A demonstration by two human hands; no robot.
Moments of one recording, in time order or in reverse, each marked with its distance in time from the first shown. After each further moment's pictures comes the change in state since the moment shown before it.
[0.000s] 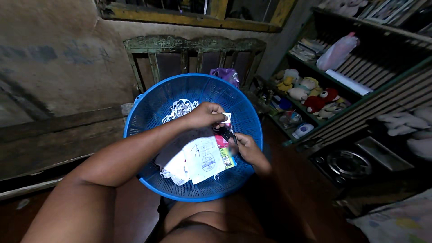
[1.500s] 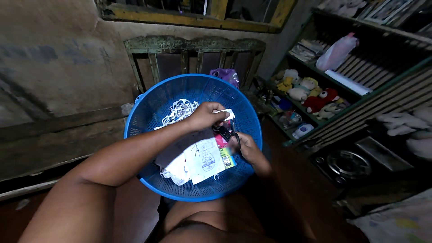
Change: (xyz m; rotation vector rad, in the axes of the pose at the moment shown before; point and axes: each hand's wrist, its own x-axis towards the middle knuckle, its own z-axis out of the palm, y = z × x) left_hand 0.002 -0.001 0.012 -0.042 0.151 -0.005; right_hand 0.002 0.004 -0.002 0.053 -0.027 -0.085
